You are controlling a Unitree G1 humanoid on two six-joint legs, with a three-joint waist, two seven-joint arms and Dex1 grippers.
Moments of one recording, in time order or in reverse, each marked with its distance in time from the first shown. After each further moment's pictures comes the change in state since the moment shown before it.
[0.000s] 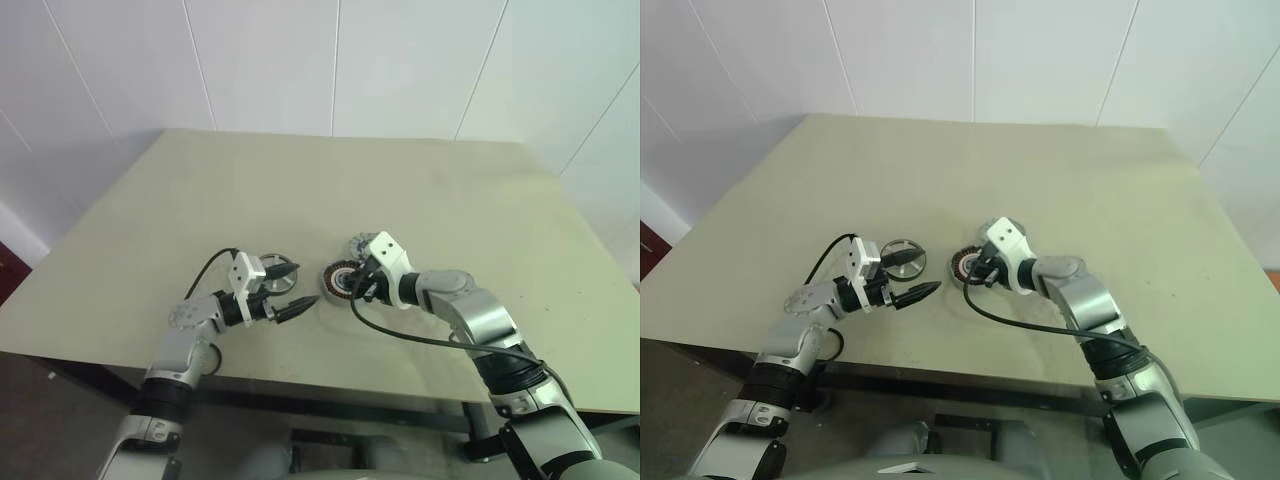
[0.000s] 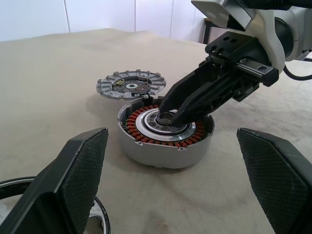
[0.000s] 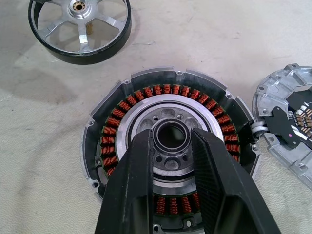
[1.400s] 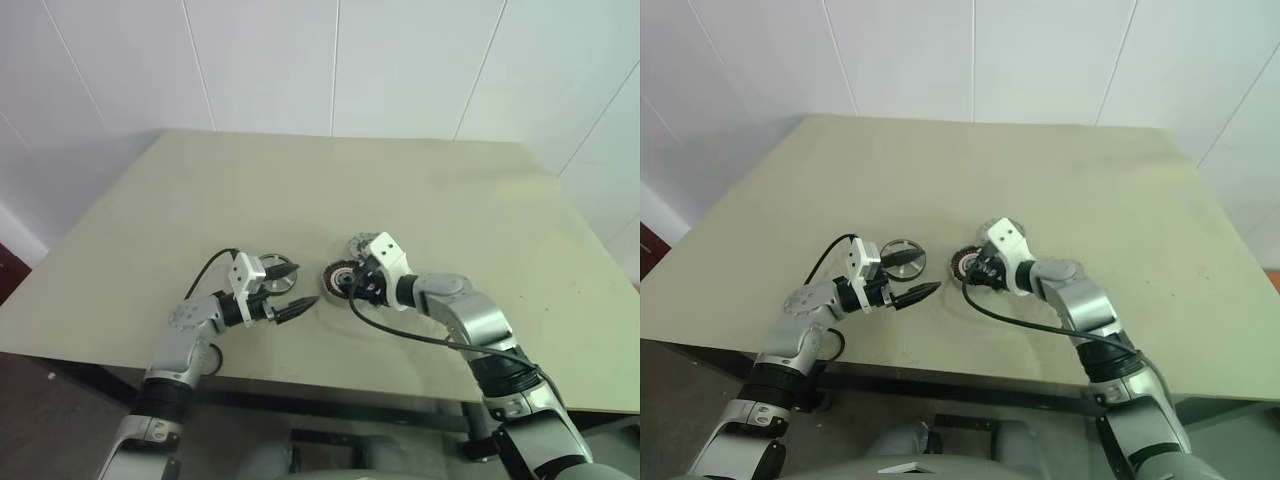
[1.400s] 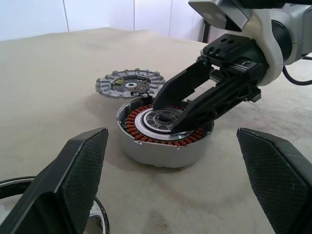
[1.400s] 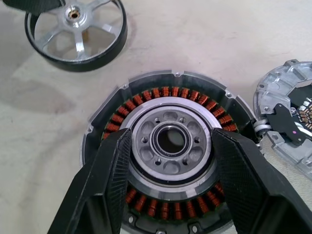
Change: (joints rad) left arm 0.001 0.003 -0.004 0.003 0.003 -0.005 -0.002; right arm 0.019 0.069 -0.061 0.023 0.034 -0.003 -0.031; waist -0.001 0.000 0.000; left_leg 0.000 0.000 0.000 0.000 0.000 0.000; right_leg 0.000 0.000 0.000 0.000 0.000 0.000
